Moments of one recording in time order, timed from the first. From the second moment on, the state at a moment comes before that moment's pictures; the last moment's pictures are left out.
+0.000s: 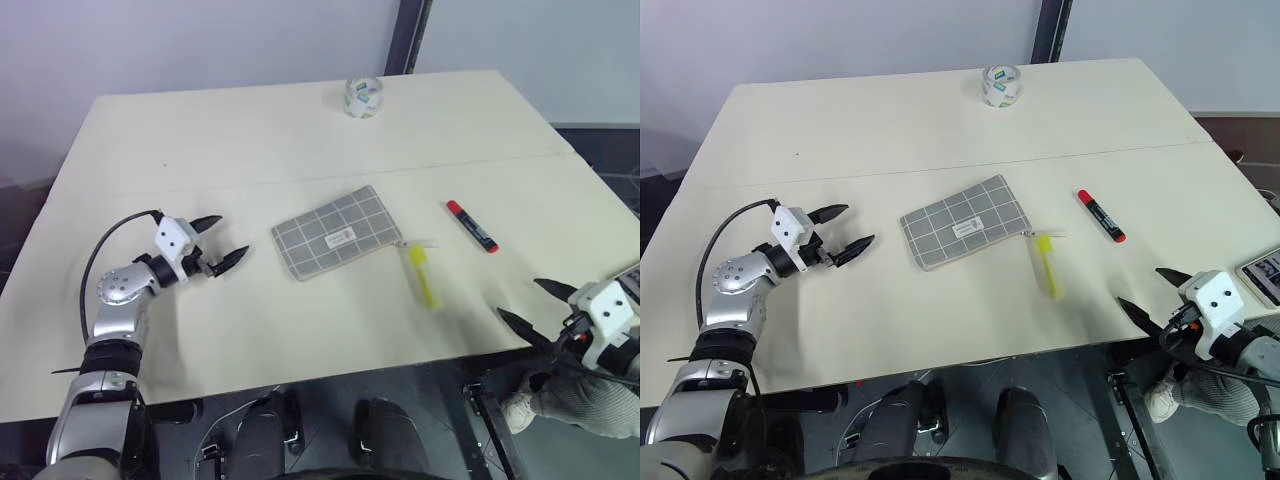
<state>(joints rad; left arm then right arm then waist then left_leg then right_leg) -0.46 0.53 0.11 0.66 -0.25 -0.36 -0.98 0.28 -0.75 -0.49 -0.06 0.34 0.06 0.88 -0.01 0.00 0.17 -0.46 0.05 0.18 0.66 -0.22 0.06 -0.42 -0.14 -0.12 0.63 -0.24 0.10</state>
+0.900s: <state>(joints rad) -0.53 0.49 -0.09 0.74 -0.02 -0.93 -1.05 -0.60 -0.39 0.03 0.50 0.08 0.04 0.60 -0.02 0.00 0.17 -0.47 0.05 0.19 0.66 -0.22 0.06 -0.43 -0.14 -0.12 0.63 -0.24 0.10</state>
